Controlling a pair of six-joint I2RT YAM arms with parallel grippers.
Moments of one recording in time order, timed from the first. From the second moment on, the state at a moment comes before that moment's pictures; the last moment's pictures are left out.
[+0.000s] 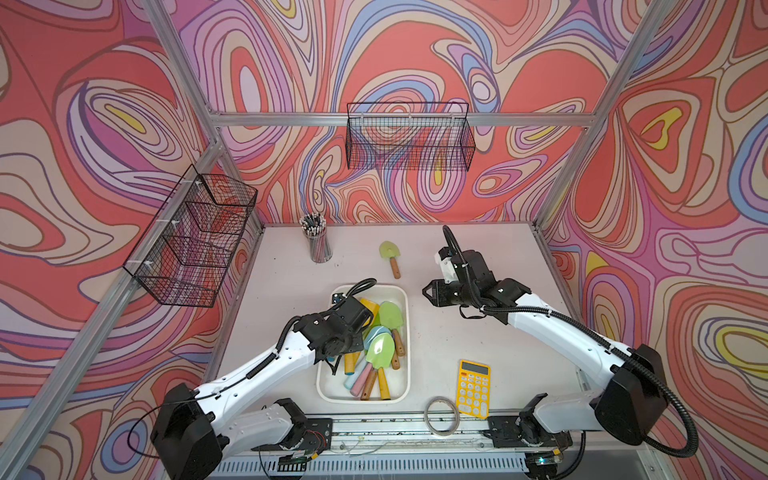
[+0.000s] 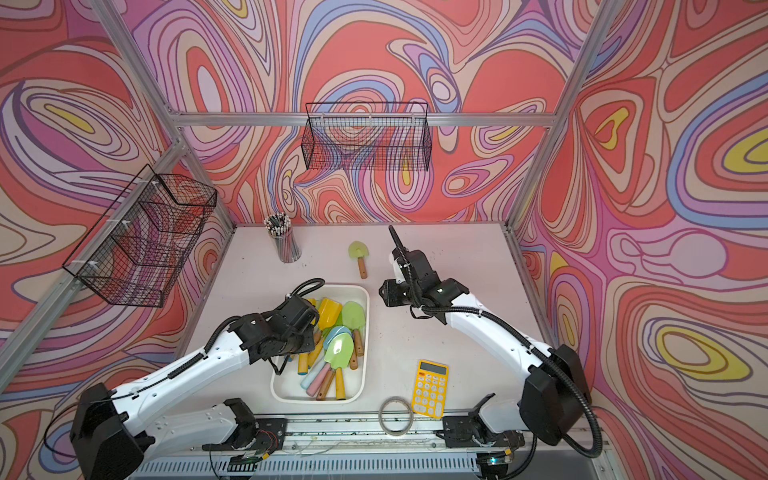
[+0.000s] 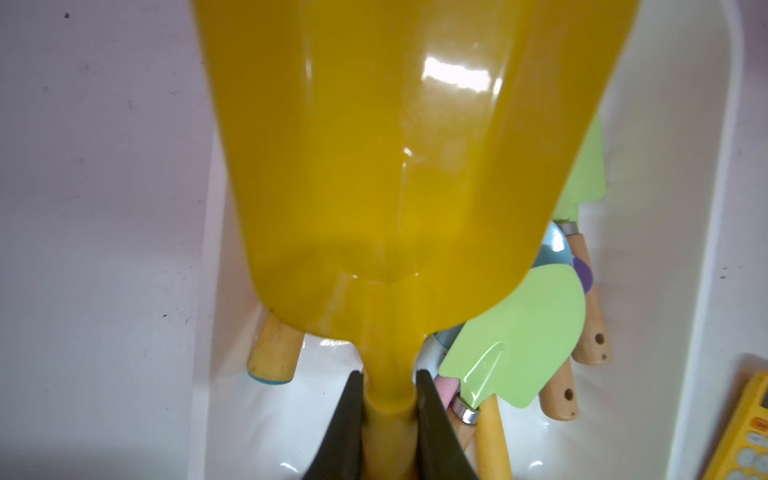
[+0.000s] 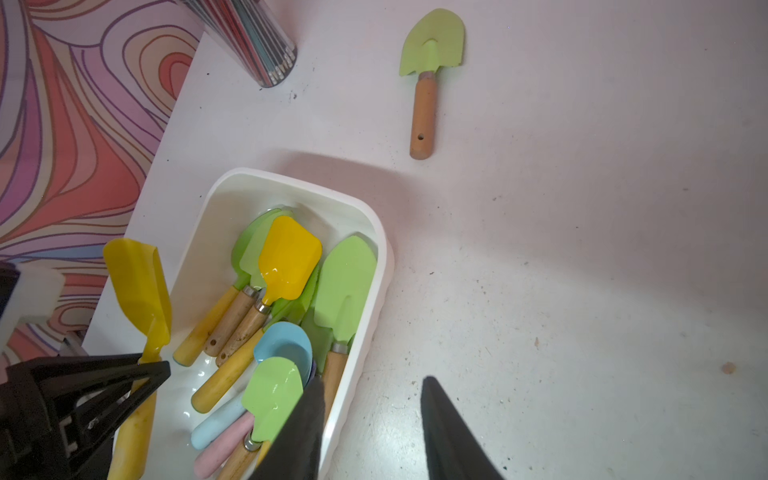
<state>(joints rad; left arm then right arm) -0.71 1.12 0.83 -0.86 -0.19 -0.83 0.59 1.38 1.09 -0.47 -0.18 0.41</state>
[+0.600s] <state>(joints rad) -0.55 1.00 0.72 -0.24 0.27 -0.86 0.59 1.27 0.82 0.09 -0.74 0.64</state>
